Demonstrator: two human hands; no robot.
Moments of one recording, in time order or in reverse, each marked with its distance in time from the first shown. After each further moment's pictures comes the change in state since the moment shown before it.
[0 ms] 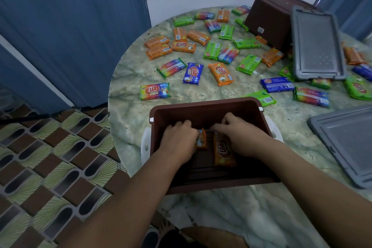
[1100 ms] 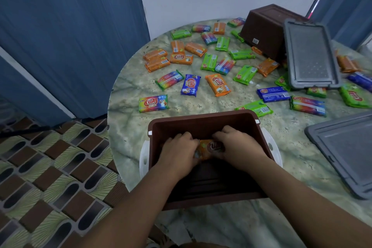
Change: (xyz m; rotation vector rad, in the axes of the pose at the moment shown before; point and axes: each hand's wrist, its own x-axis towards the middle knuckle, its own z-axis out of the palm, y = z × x) left_hand -0.002 0.002 -0.002 -0.097 0.068 0.049; right_hand 0.002 -0.006 0.010 0.077 0.205 0.120
